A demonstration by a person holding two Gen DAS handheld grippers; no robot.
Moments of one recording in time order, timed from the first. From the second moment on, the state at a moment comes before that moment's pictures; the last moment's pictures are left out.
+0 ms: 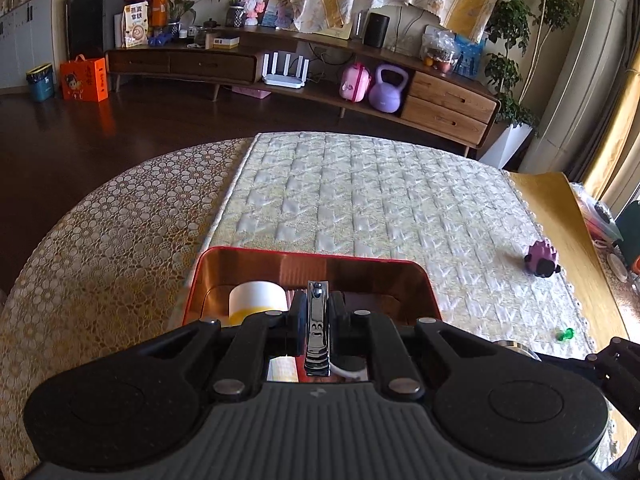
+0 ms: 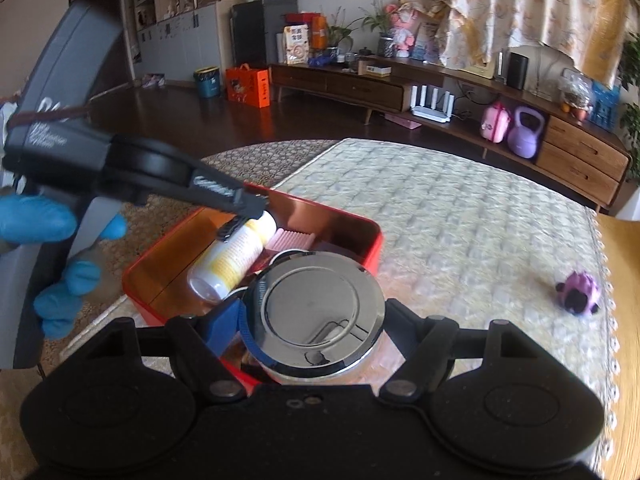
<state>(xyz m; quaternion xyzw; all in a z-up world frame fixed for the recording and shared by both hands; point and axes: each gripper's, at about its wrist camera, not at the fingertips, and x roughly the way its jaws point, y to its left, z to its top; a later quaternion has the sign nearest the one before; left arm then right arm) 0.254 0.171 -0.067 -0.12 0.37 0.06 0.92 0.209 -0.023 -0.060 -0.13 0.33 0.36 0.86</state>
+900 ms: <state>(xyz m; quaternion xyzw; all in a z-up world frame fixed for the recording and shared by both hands) 0.318 0.177 -0.112 -0.08 0.44 0.06 0.89 0.213 0.026 -0.094 -0.16 0.36 0.40 0.83</state>
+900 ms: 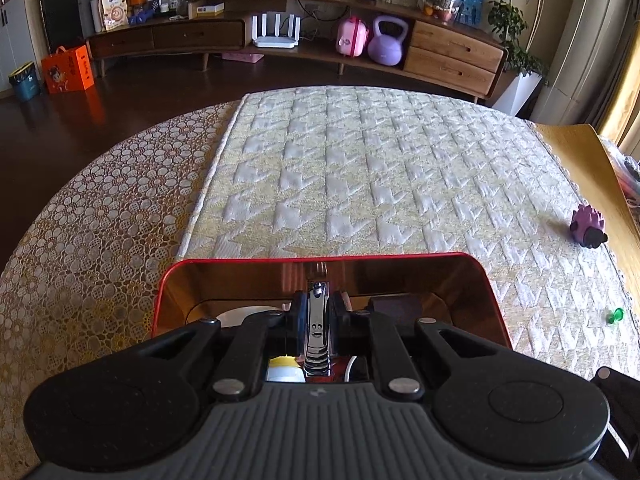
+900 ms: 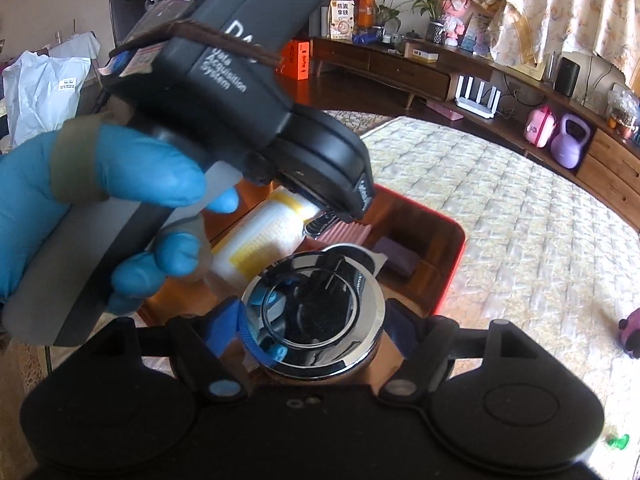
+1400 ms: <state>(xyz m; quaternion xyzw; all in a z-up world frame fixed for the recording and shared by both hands) 0.321 0.177 -0.124 -0.08 0.46 0.06 0.89 0.206 0.032 -0.097 -0.17 0.36 0.39 0.83</state>
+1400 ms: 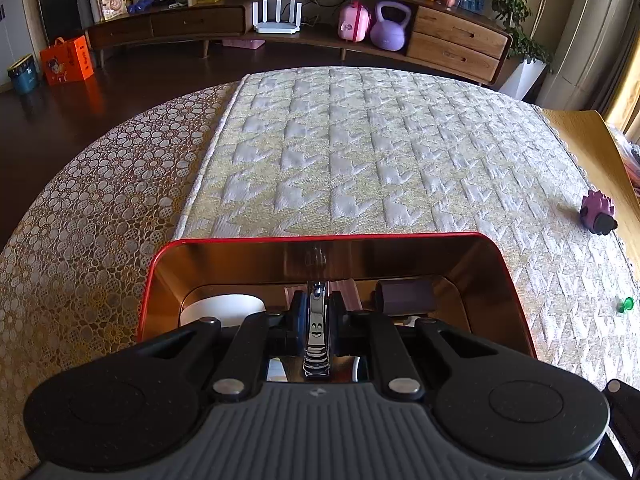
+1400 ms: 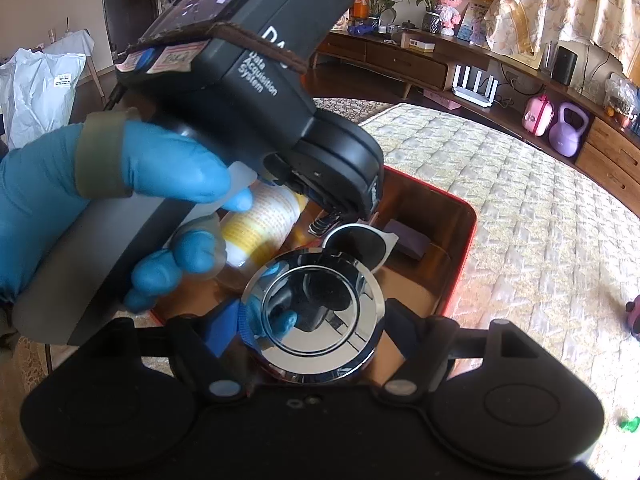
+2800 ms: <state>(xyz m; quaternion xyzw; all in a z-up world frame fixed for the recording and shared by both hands) 0.238 0.117 -0.060 -0.08 0.40 0.03 0.91 0.180 -0.100 -0.046 -0.06 0.32 0.34 0.88</state>
